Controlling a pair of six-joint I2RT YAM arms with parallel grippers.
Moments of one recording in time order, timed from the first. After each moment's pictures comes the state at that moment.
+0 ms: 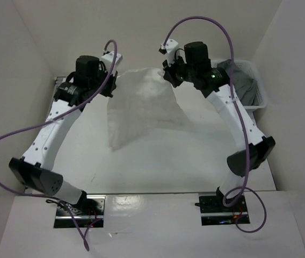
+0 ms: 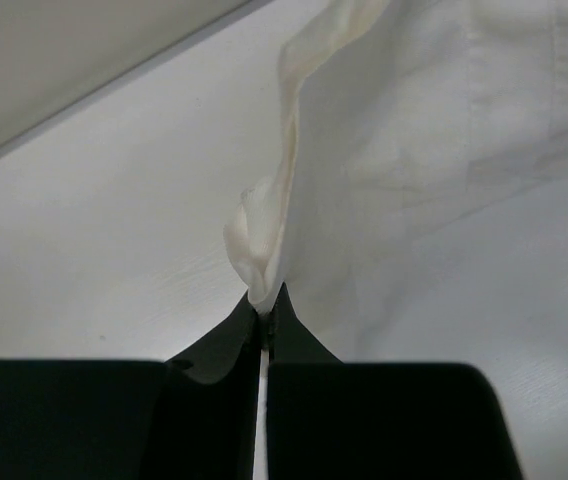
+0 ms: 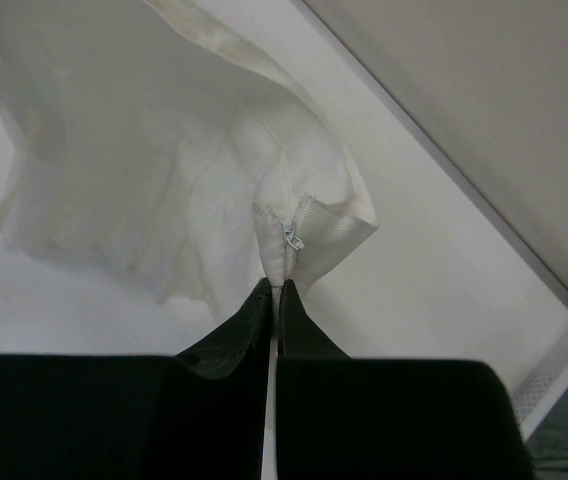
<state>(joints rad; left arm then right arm) -0.33 1.53 1.73 -0.73 0.07 0.13 0.46 1.76 2.04 -0.75 -0.23 -0.31</state>
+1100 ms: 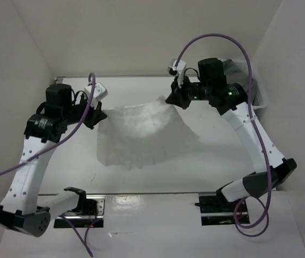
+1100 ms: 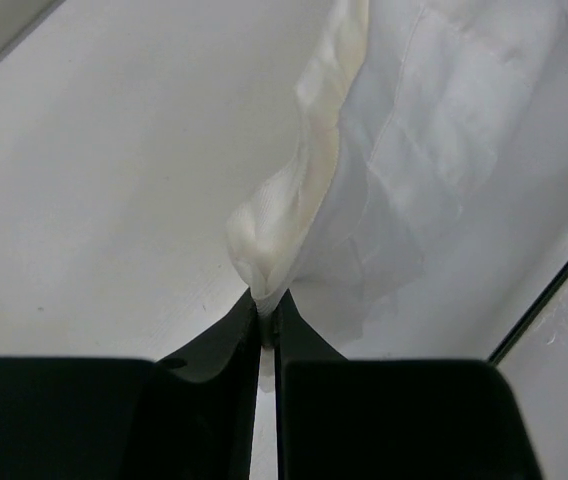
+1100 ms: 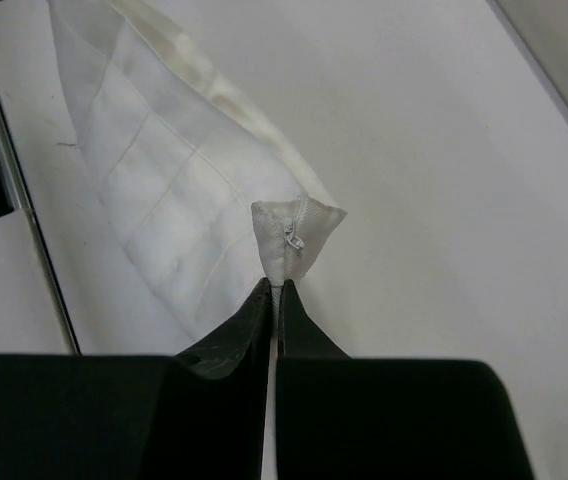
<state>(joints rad) -0.19 1.05 1.39 -0.90 0.48 0.36 0.45 1.42 1.73 -0.83 -0.59 -0.36</state>
